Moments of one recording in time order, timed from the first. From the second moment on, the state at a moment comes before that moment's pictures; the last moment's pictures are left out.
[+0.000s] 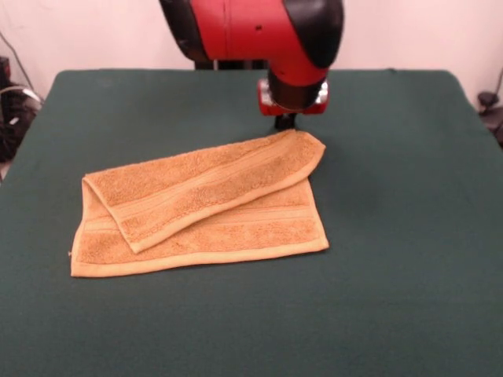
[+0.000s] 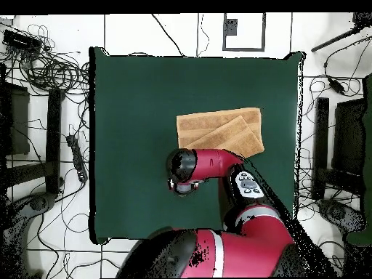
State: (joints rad) arm -0.24 -0.35 0.11 1.60 -0.30 0.84 1.78
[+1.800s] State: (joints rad) arm -0.10 -0.45 0.07 1.48 -0.21 0.88 1.78
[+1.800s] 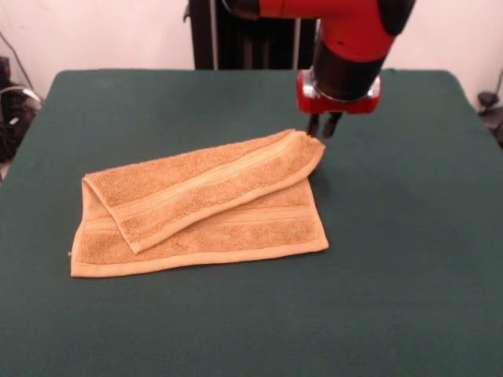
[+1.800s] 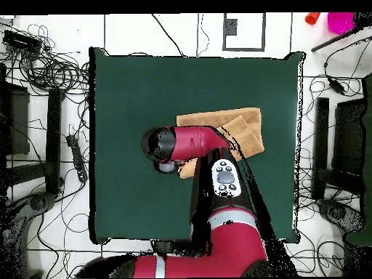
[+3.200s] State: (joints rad) arm -0.16 -0.51 0.06 1.39 -0.22 0.92 1.78
